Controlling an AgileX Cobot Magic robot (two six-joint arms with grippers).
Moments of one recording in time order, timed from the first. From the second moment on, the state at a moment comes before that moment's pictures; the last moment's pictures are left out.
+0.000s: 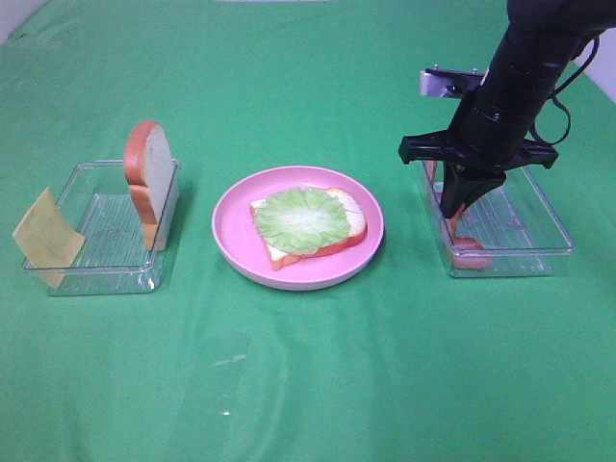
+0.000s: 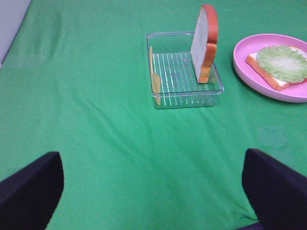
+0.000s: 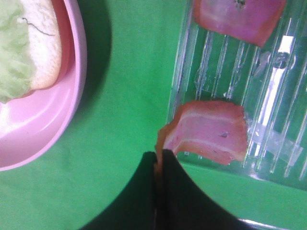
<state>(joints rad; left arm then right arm) 0.07 -0.01 -0.52 -0.15 1.08 0.08 0.22 2.04 -1.47 0.15 0.97 -0.03</state>
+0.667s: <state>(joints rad) 0.07 -0.01 -0.52 -0.15 1.08 0.08 0.22 2.00 -1.47 0.14 0.97 -0.04</state>
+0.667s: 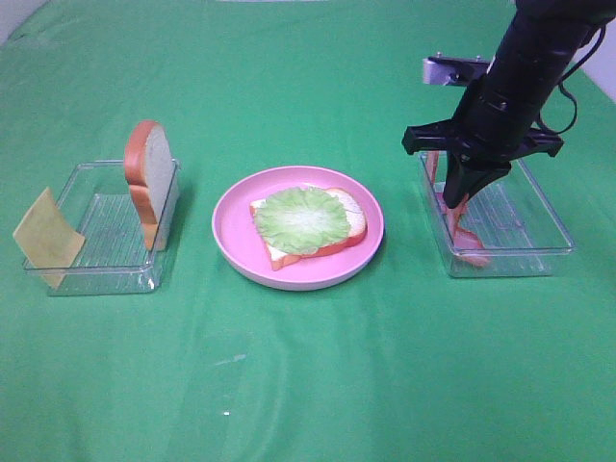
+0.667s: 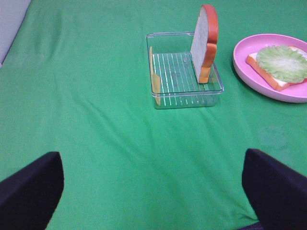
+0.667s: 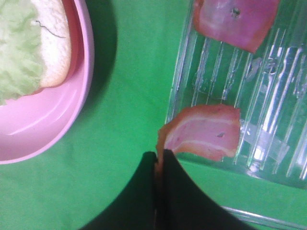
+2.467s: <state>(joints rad) 0.07 -0.01 -0.52 -0.15 1.08 0.08 0.49 1.84 -1.54 0.20 0.81 -0.03</state>
